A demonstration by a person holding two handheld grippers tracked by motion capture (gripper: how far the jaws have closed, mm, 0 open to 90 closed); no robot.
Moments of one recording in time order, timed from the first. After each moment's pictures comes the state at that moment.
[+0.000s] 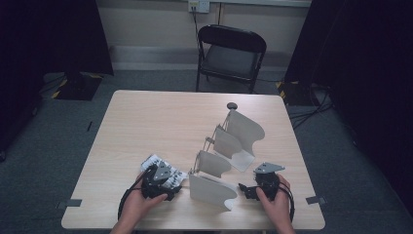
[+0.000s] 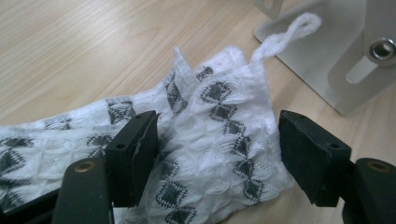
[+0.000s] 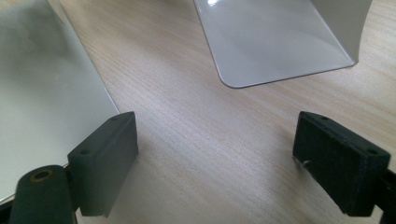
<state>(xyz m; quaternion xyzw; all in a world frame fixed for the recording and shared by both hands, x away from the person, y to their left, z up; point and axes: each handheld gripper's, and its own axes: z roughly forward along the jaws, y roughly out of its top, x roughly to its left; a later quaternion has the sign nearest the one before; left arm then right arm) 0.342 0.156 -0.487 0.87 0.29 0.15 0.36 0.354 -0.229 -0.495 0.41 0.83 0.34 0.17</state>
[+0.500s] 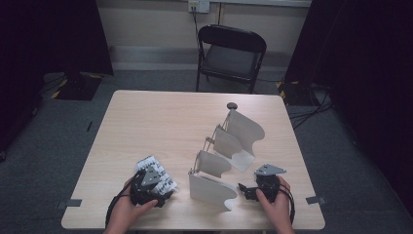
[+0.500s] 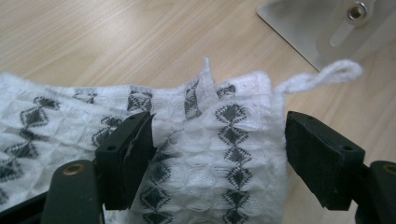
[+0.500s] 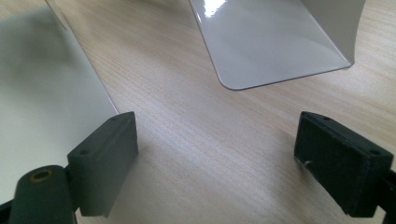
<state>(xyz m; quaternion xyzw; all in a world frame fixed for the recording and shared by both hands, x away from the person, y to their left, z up) 0.320 0.180 -0.481 0.87 0.32 0.15 0.36 0.350 -0.229 -0.499 0.41 0.82 0.36 0.18</state>
